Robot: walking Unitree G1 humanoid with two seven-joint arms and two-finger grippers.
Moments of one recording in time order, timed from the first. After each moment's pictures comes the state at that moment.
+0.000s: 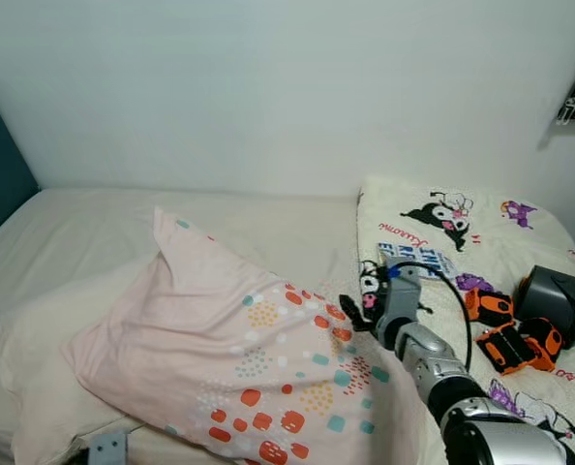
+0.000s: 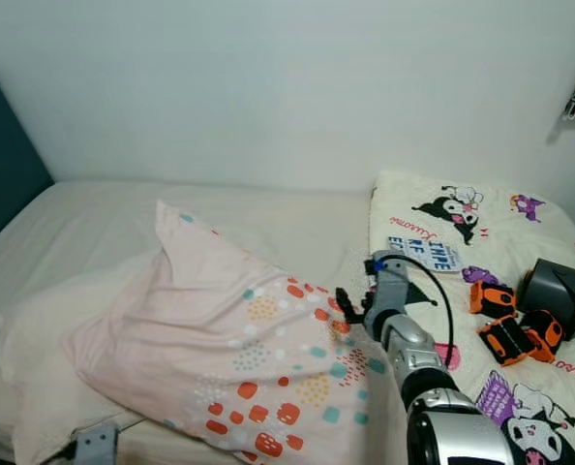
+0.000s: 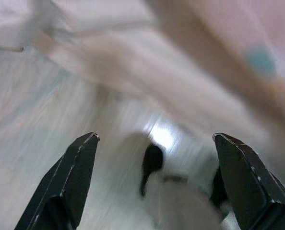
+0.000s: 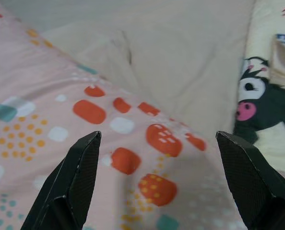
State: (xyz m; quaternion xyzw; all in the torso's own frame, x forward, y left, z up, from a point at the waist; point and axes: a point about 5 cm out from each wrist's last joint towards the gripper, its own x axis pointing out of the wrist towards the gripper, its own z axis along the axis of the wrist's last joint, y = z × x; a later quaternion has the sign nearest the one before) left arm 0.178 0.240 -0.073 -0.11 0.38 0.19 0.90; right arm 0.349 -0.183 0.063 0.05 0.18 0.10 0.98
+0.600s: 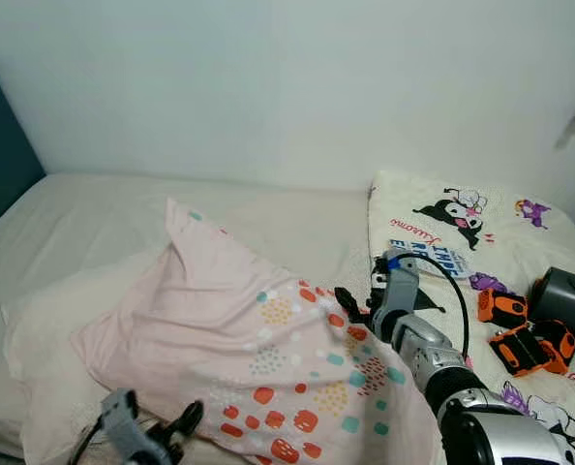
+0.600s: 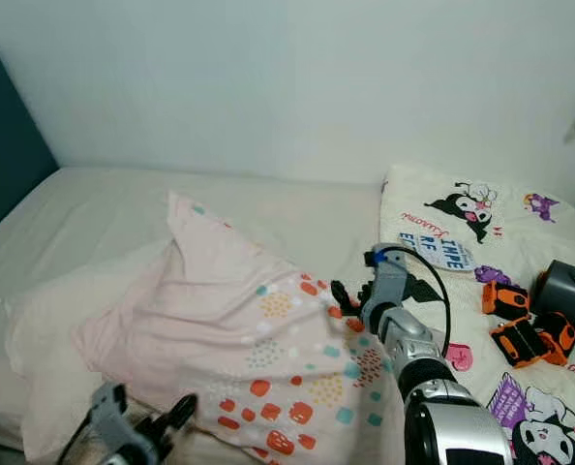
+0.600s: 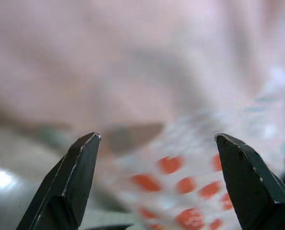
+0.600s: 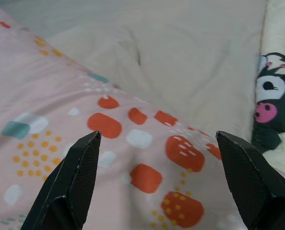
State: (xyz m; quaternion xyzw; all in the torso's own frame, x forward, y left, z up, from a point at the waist) left arm 0.226 0.190 -0.045 -0.37 0.23 -0.03 0.90; right arm 0.356 -0.182 0.073 0.08 0.18 0.10 0.98
